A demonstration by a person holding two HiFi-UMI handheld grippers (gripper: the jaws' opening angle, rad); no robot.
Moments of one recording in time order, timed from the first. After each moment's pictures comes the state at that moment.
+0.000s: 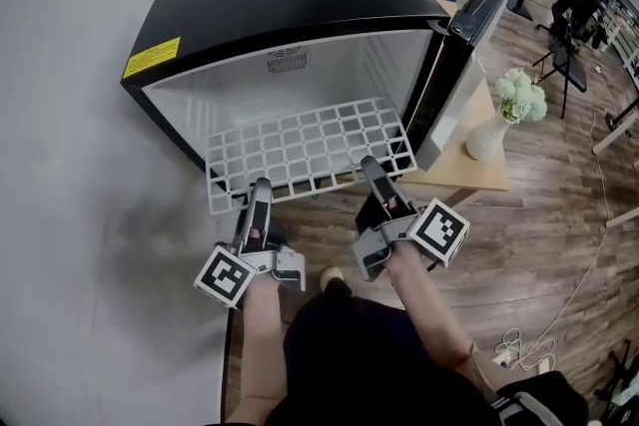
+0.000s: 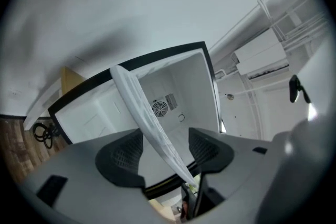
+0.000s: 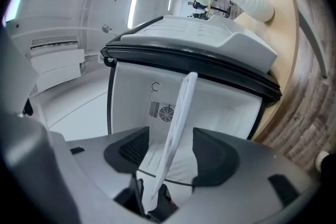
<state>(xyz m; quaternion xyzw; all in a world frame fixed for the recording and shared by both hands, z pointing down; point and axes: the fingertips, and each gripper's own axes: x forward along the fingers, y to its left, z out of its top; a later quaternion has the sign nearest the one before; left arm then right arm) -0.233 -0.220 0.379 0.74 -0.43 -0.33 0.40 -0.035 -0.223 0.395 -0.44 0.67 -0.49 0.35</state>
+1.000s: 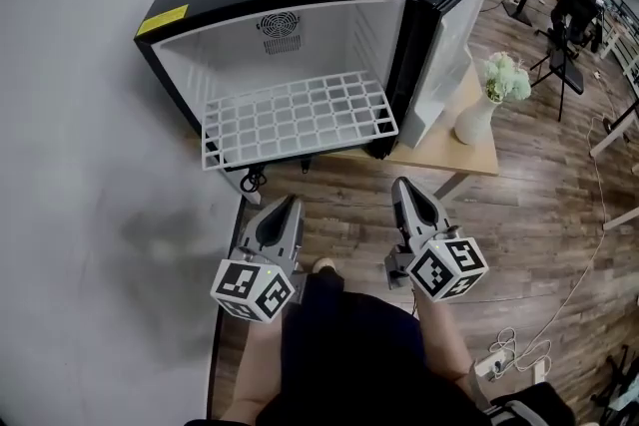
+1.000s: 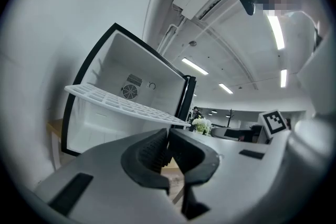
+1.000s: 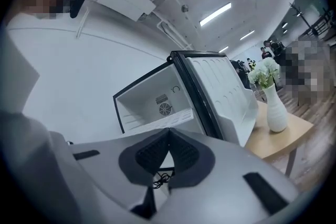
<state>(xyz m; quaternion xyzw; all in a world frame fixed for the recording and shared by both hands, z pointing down) -0.162 -0.127 0.394 0.89 -0.43 -0.04 0.17 0.012 -0.127 0.389 -0.57 0.79 -0.18 0.10</state>
